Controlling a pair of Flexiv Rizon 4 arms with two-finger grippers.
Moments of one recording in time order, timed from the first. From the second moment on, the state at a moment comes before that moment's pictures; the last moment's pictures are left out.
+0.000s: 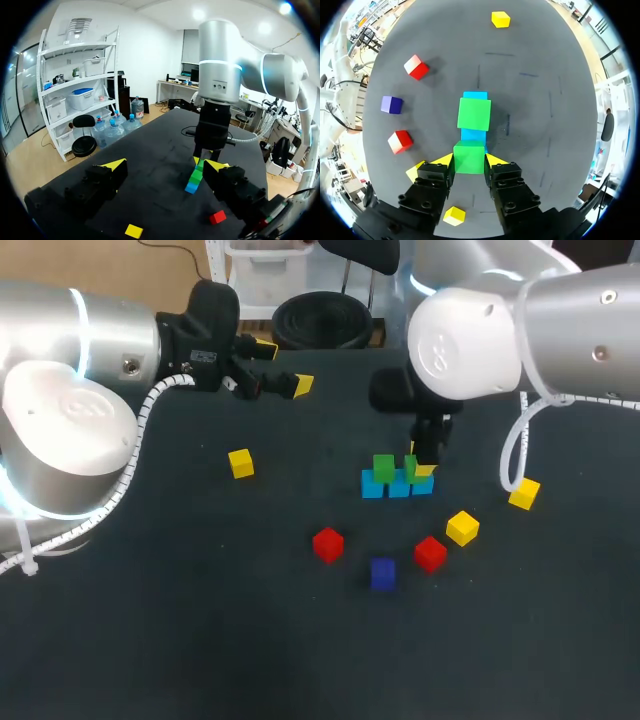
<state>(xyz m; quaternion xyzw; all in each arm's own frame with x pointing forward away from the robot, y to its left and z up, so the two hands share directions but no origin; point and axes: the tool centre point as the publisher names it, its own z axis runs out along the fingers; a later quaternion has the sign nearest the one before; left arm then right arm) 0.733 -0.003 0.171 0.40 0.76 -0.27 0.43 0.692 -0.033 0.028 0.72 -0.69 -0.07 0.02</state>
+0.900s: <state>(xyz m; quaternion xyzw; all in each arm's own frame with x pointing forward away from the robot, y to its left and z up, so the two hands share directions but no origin) 0.733 -0.003 0.171 0.40 0.76 -0.27 0.43 0.694 -0.034 0.028 0.71 -0.70 -0.08 0.02</state>
